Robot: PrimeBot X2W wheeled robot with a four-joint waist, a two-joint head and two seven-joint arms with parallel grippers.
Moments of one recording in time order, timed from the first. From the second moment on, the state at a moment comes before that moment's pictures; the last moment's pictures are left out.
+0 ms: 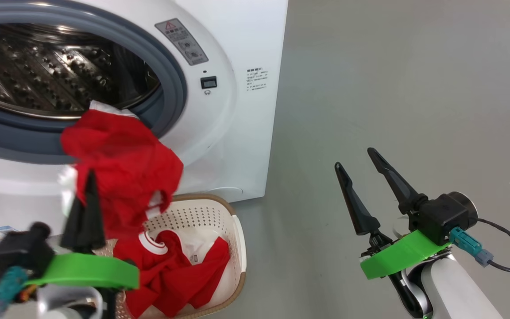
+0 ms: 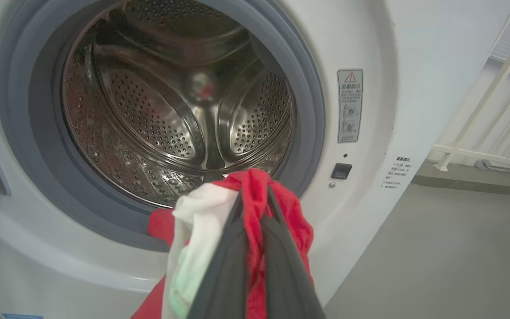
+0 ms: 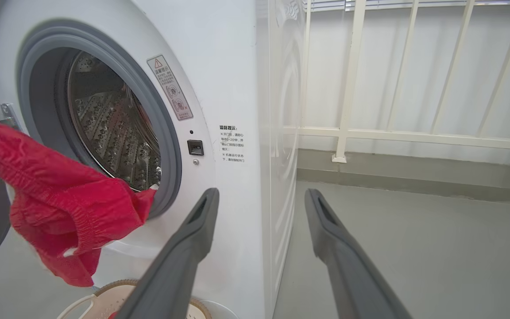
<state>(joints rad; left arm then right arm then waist) -0.19 0.19 -0.11 -0.07 -0.41 0.23 -0.09 -0.25 -0.07 0.21 0.20 0.26 0.13 -0.26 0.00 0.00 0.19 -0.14</state>
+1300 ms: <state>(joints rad) -0.64 0.07 -0.19 1.16 -0.49 0.10 -0.21 -0.35 -0.07 0.25 0.19 0.29 0.13 -0.26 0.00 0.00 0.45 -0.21</state>
